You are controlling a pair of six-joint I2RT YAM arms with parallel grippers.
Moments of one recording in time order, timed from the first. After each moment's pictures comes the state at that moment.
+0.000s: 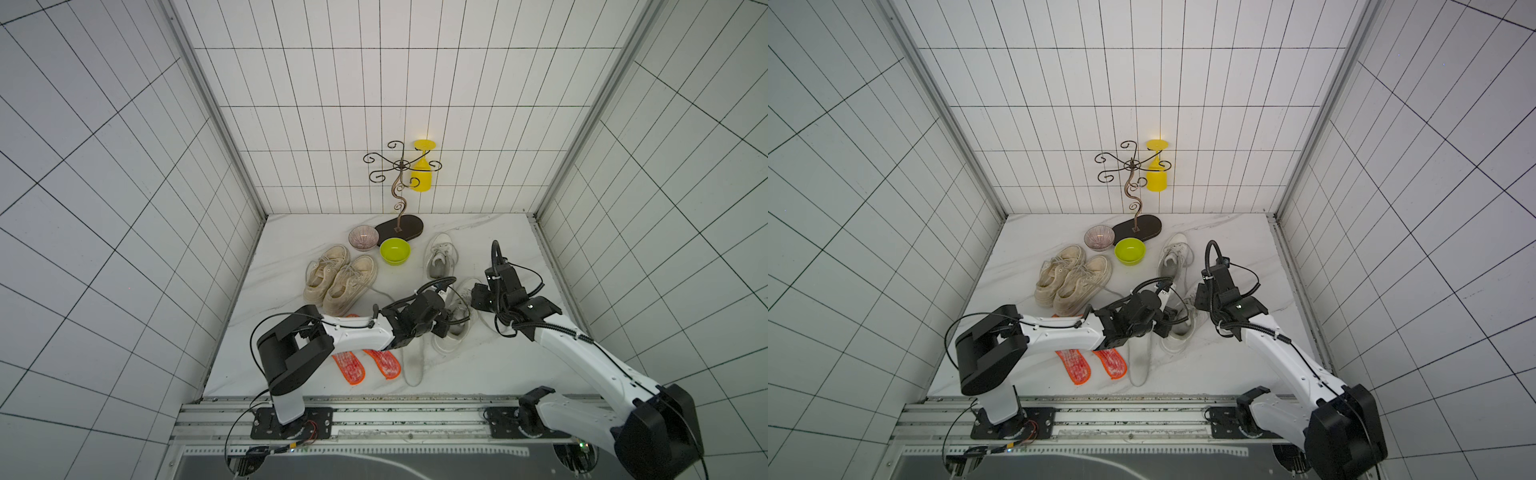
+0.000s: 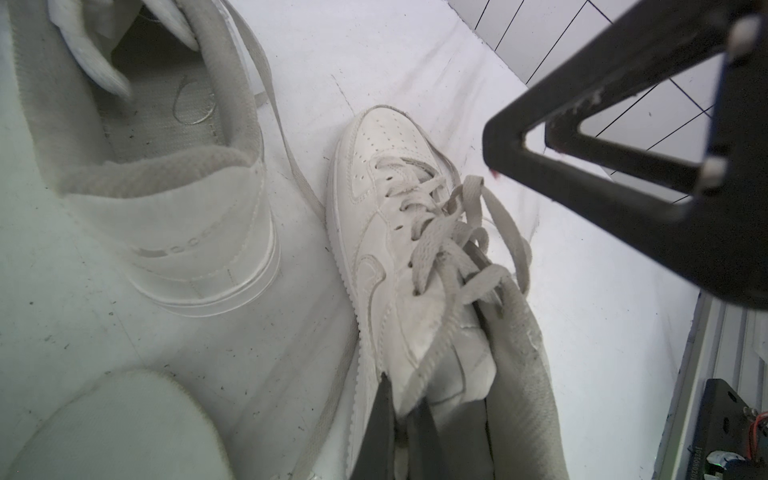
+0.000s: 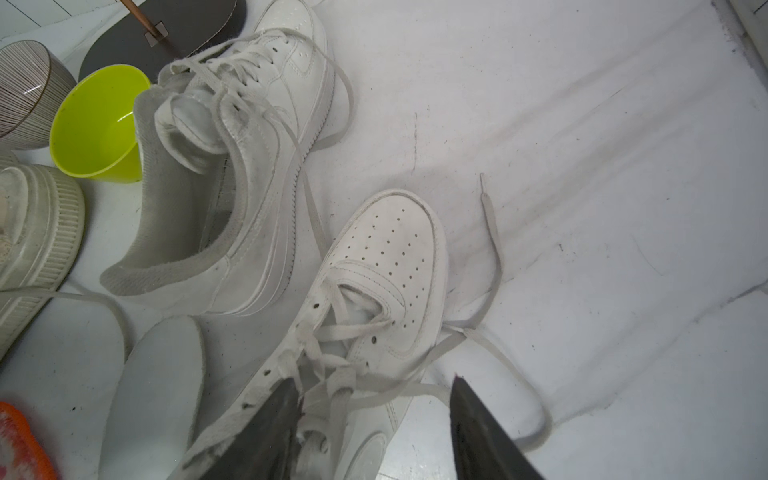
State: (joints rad) left arm -1.05 1.77 1.02 0.16 -0.07 -0.45; right arm 0.43 1.11 0.78 -0.52 0.23 0.52
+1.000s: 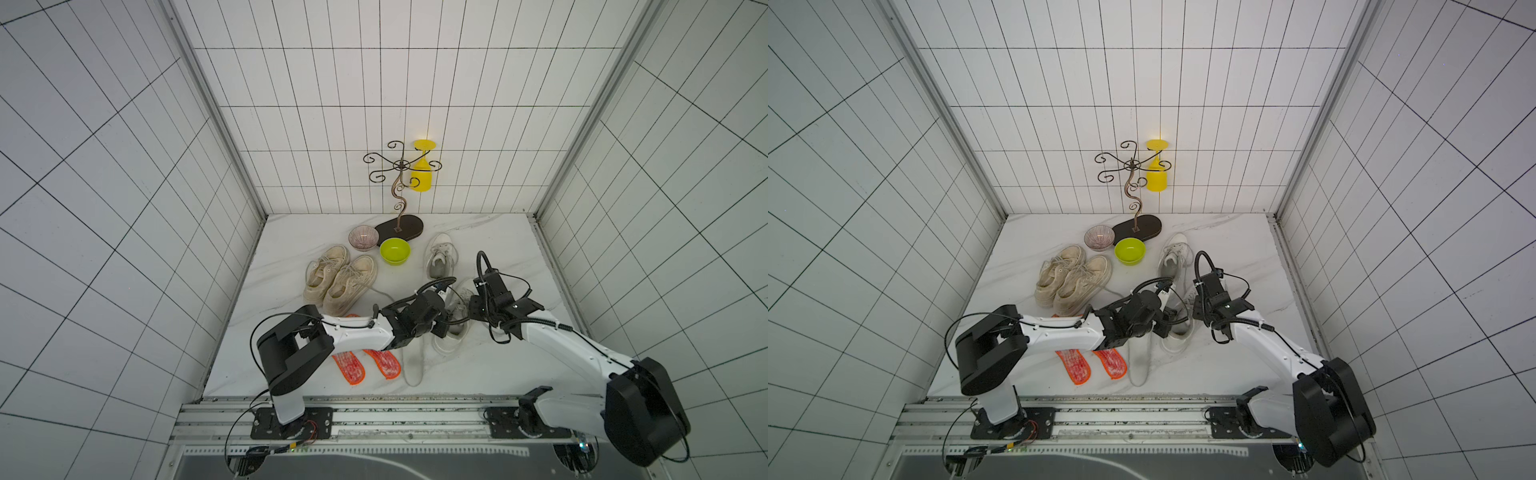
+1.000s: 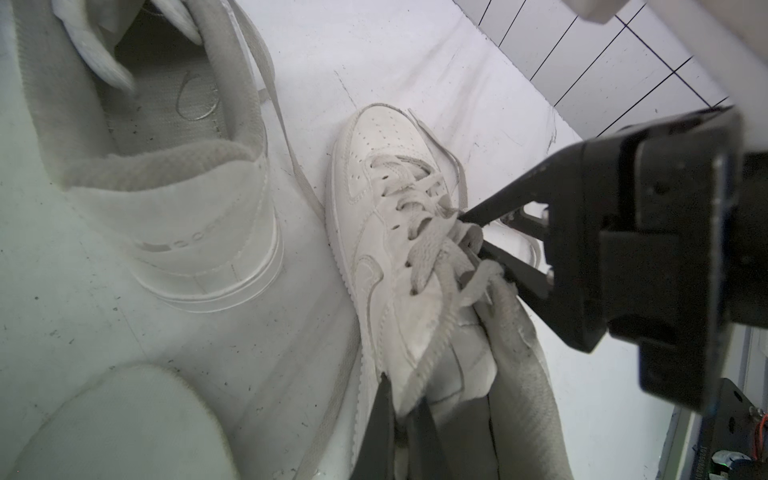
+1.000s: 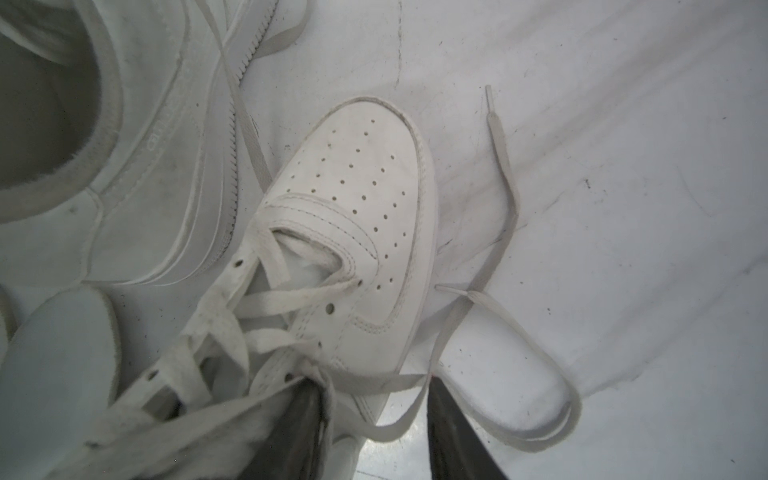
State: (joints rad) left arm -1.05 1.77 1.02 0.15 -0.07 -0.45; right arm 0.45 1.23 0.70 -0.47 0.26 0.56
